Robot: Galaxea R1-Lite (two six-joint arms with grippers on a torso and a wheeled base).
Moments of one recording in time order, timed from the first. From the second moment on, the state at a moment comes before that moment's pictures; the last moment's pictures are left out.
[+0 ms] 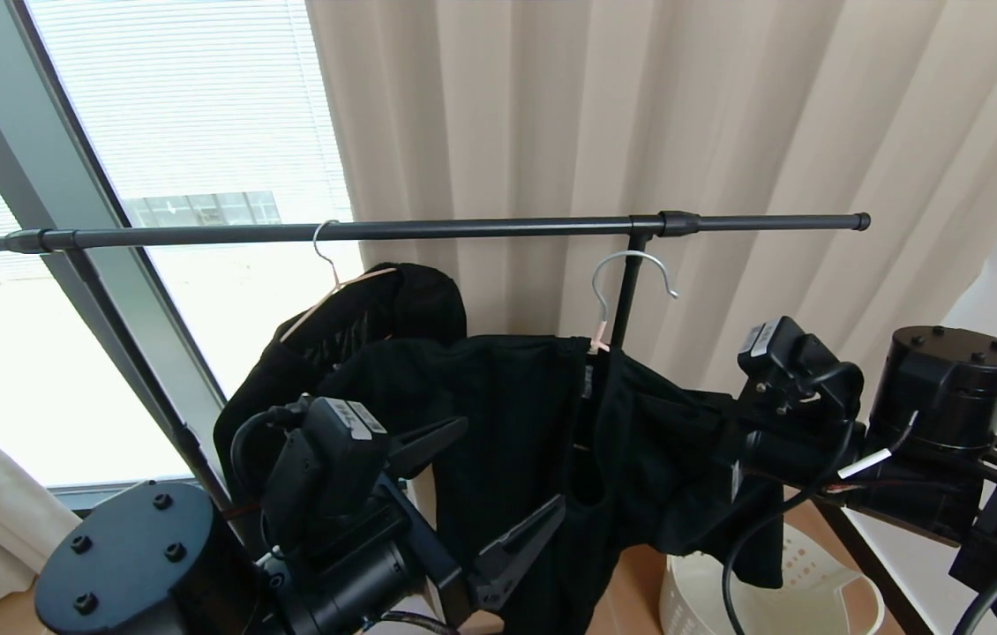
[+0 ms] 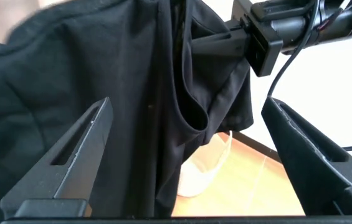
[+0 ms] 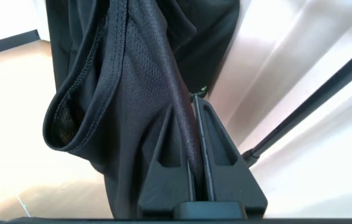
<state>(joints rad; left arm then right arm) -0.85 1.79 -0.26 -1.57 -0.01 -0.02 0.43 1.72 -0.51 -1.00 0.37 -0.26</state>
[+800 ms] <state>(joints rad) -0.57 1.62 -0.27 -1.57 -0.28 -0.06 0.34 1.72 -0.50 -1.00 0.58 -0.30</state>
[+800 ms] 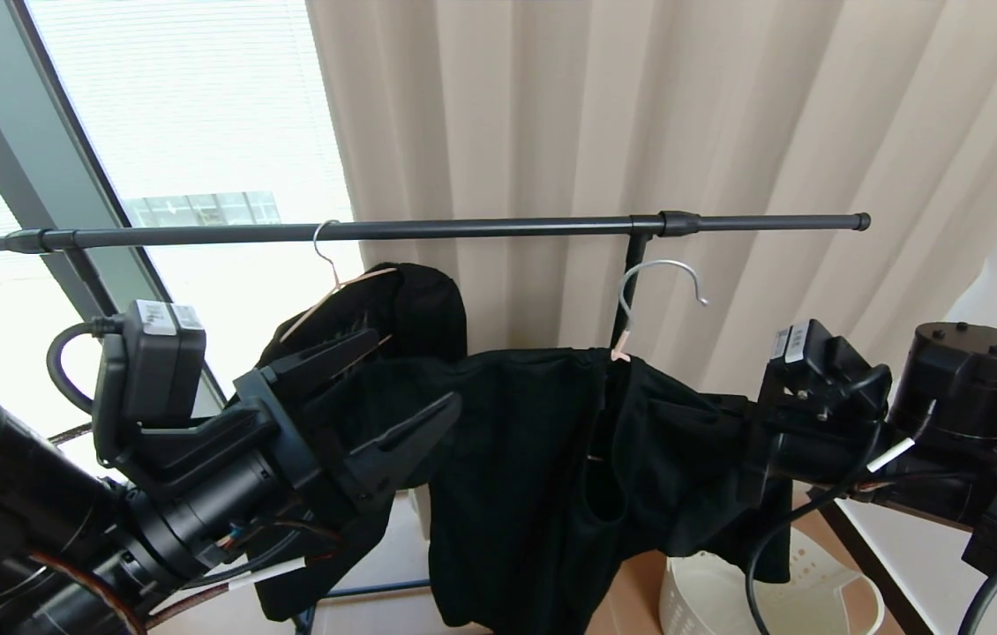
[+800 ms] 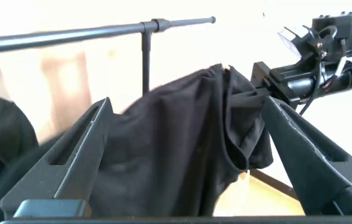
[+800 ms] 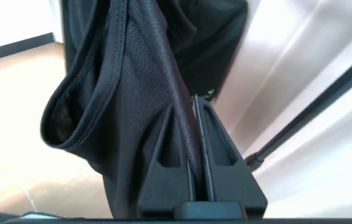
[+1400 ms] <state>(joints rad) -0.36 1.66 -0.25 -1.57 -0.47 -0.14 0.24 1.72 -0.49 -1.00 0.74 -0.33</state>
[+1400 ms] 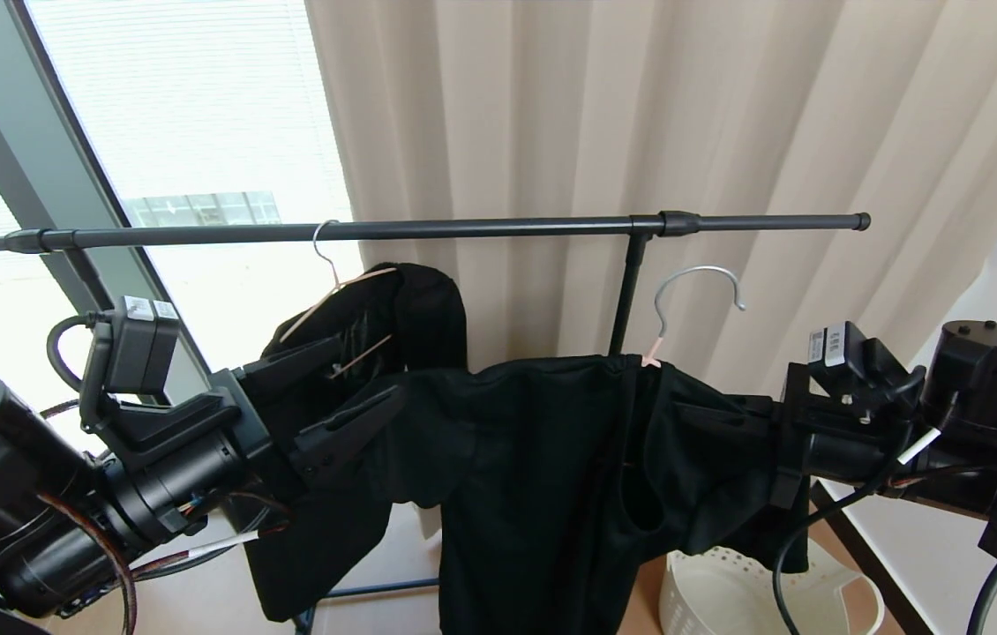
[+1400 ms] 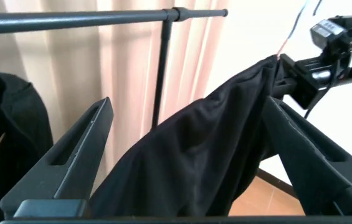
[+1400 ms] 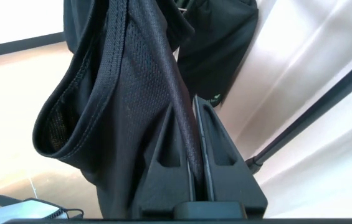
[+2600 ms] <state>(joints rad) -0.19 1.79 -0.17 -1.57 -0.86 -0.15 0.19 1.71 -0.49 -1.00 0.88 -0.33</state>
